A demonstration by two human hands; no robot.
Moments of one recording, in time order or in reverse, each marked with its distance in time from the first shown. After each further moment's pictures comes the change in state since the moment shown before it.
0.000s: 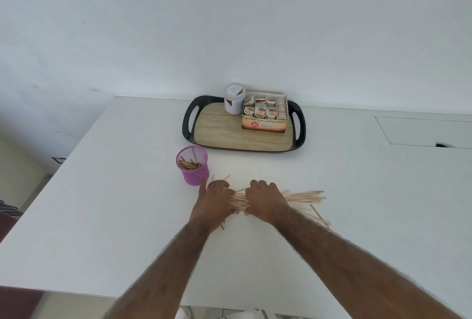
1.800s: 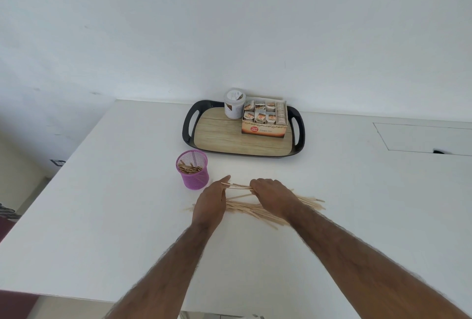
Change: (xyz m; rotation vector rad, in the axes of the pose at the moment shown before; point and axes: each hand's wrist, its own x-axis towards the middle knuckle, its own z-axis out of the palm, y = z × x) left_hand 0.007 0.008 -0.002 -0.413 0.289 -0.205; right_hand 0.005 0.039 0.003 0.208 0.206 -0.118
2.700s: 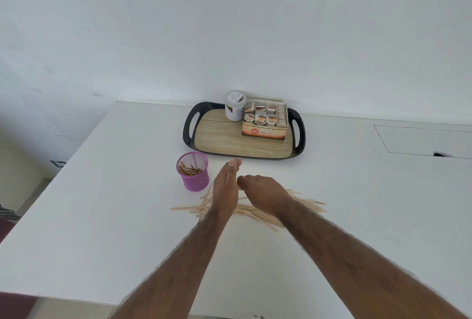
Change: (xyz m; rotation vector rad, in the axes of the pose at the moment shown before) left_hand 0.024 0.060 0.002 -0.825 0.063 -0.224; right_hand 0.016 -0.031 -0.026 -0.052 0.033 -0.069
